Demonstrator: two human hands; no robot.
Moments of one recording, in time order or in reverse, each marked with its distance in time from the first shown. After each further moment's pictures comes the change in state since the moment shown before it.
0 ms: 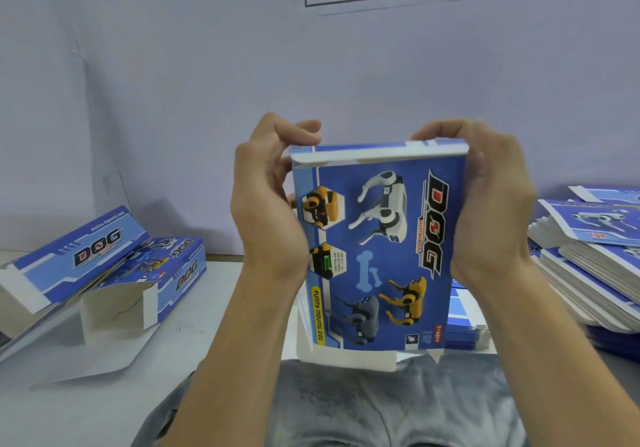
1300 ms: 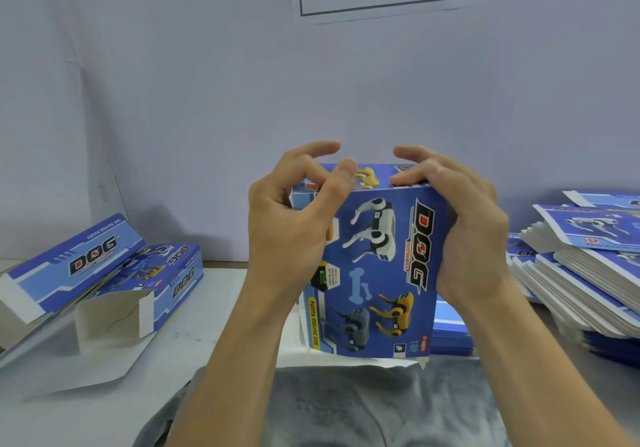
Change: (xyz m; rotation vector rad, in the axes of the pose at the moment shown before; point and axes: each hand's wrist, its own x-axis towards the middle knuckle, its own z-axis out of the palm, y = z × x) left_hand -0.004 -0.017 -0.005 0.166 -0.157 0.054; right_hand -0.003 0.015 -0.008 -0.048 -0.010 -0.064
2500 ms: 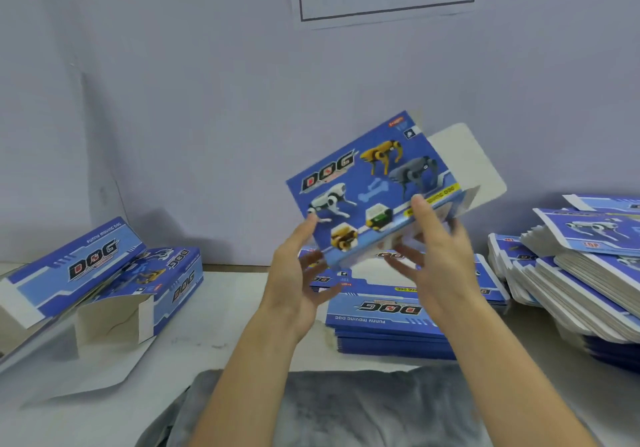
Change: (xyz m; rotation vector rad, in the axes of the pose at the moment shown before) left_hand -0.018 -0.073 -0.009 -0.359 0.195 -0.888; right_hand 0.003 0.054 -0.024 -0.018 0.361 0.462
